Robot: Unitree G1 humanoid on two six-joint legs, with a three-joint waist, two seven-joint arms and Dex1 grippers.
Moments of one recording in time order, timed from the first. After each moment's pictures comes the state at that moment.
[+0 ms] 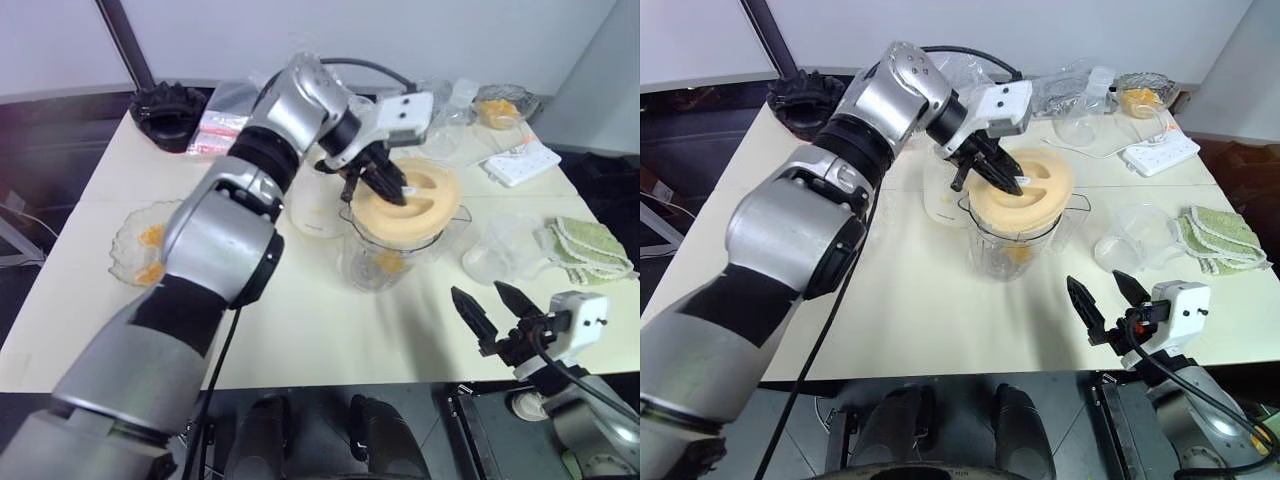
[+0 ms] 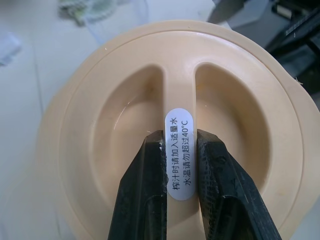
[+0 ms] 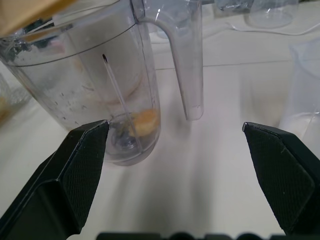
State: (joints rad) left arm -1.66 0.08 -0.28 1.31 0.20 -0.05 -1.55; right arm 0.44 -0.38 -0.39 -0.70 0.71 0.47 0.34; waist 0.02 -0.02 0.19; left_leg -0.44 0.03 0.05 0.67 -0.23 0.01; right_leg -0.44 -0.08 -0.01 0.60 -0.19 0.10
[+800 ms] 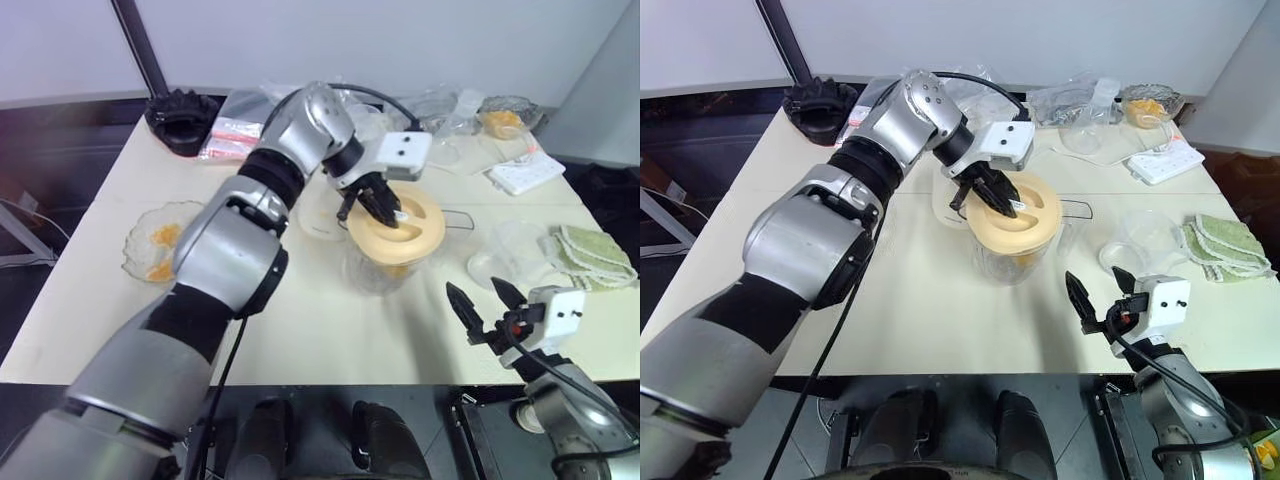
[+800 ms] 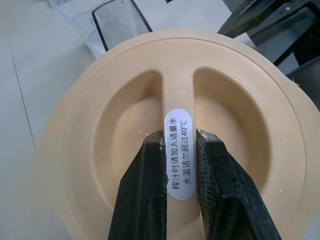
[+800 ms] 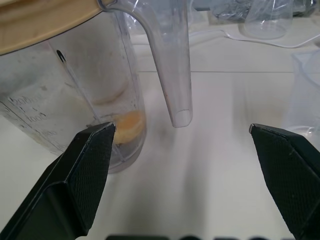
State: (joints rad) left arm -1.63 0.04 -0.30 1.30 0.27 -0.10 -1.52; right arm 0.31 -0.37 -0.31 -0.53 0.52 0.38 0.33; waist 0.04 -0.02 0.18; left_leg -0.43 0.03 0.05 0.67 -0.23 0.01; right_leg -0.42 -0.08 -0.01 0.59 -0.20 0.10
